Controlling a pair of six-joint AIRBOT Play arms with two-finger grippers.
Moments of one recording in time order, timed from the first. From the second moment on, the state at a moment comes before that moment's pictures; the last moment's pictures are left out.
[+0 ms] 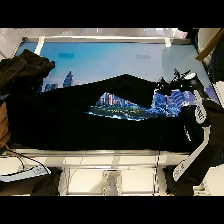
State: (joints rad) left arm 0.90 -1.36 1.15 0.62 -1.04 -0.99; right arm -0.26 -2.05 1.70 -0.80 1.13 1.43
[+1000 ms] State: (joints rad) left arm 0.90 -1.36 1.15 0.53 -1.04 -0.99; right arm -0.26 -1.97 2.03 -0.87 1.20 1.30
